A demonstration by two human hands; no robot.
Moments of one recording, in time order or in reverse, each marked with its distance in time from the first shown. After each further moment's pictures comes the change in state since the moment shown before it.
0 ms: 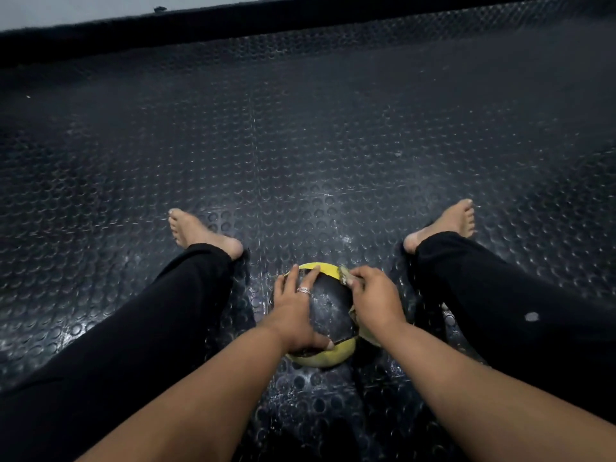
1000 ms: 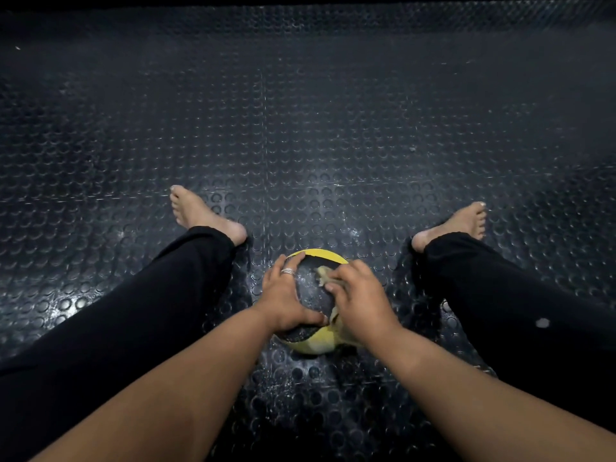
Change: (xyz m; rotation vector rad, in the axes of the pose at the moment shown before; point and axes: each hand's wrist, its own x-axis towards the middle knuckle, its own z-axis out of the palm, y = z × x) left_hand 0.019 -0.035 -0.004 -0.377 0.107 -0.039; right_hand -0.016 -0.028 0.017 -0.026 -0.087 -0.354
